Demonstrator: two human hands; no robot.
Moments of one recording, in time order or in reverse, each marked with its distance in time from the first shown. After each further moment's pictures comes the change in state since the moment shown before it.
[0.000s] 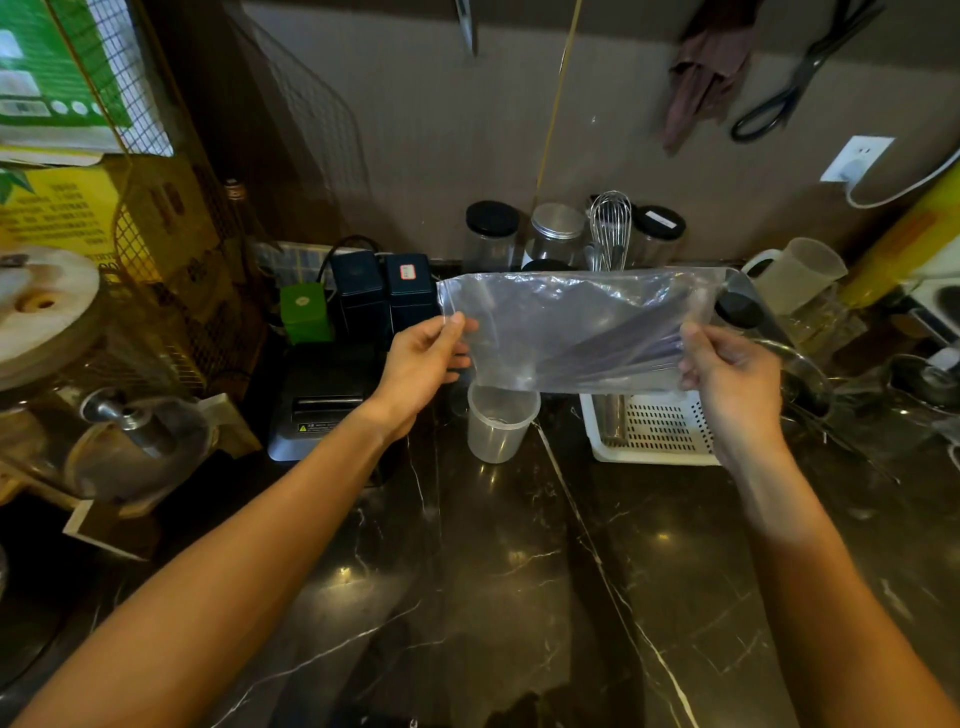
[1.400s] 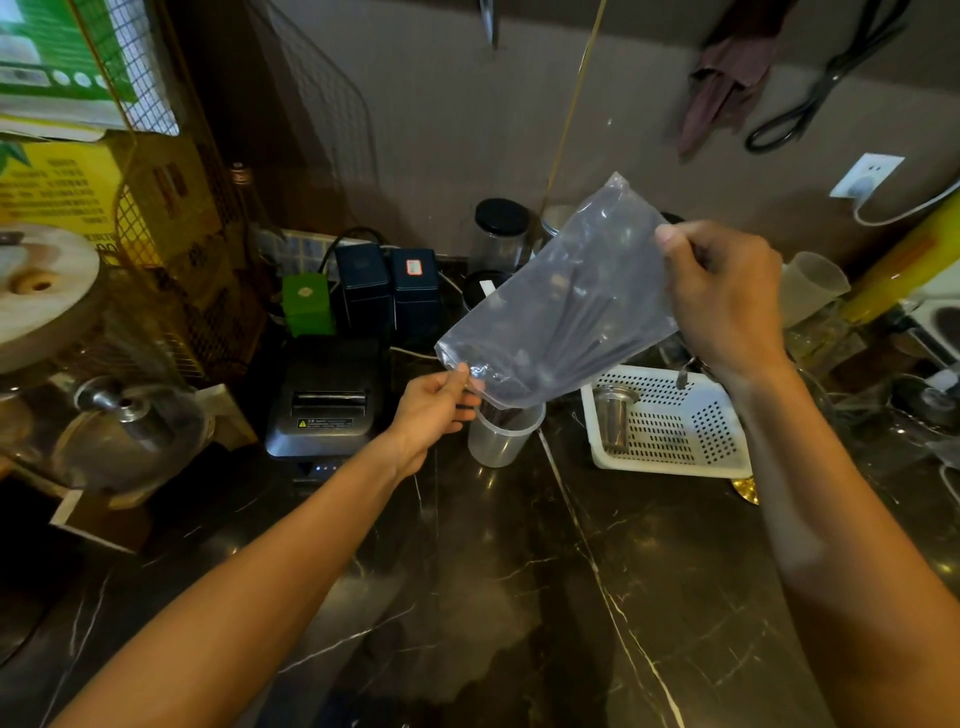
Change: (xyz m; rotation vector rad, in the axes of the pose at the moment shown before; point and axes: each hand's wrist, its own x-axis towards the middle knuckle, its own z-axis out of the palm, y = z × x) left_hand -0.007 -0.048 0.007 -0.035 -0.044 -0.259; right_hand 0.031 -0.094 0.043 -0.493 -0.052 -0.479
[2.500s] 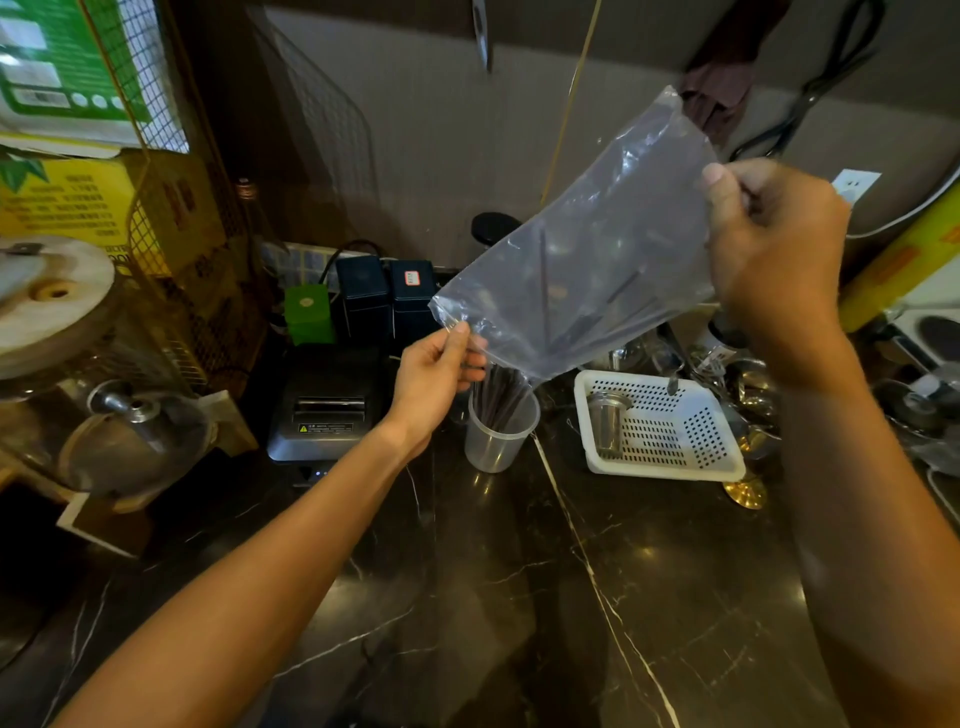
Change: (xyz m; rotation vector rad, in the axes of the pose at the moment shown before) left_hand -0.015 0.042 0.005 -0.097 0.104 0.327; right_hand 0.016 -0.025 -0.044 0.023 0.169 -0.071
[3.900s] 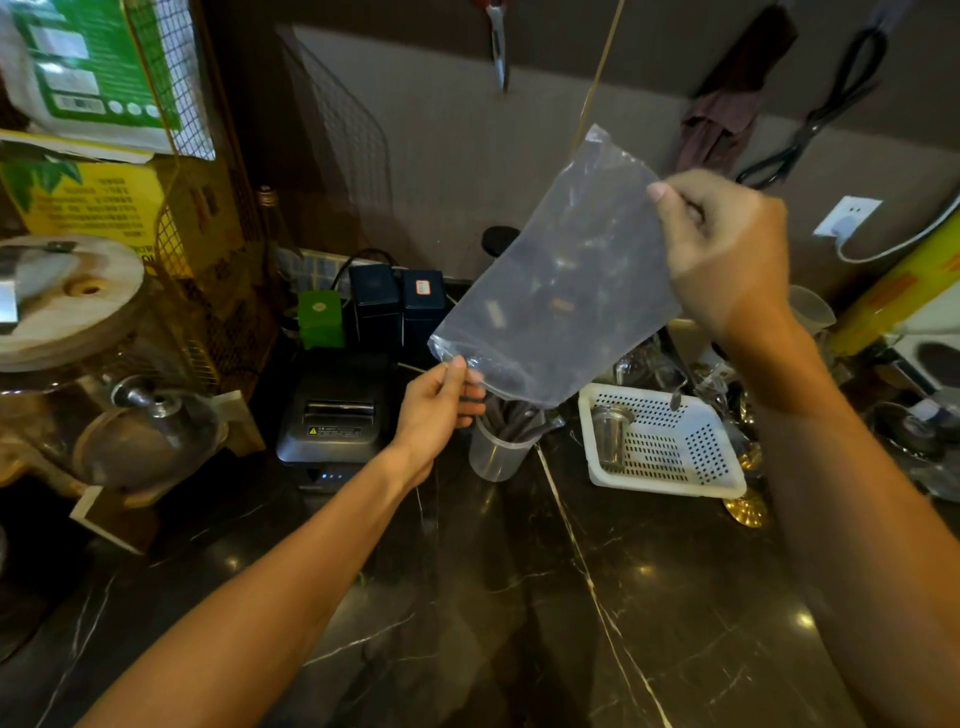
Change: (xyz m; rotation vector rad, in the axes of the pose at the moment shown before) left_hand -0.011 -0.026 -0.005 -0.026 0.029 -0.154; right_hand 0.010 -0.012 0.026 -0.126 -0.157 -0.168
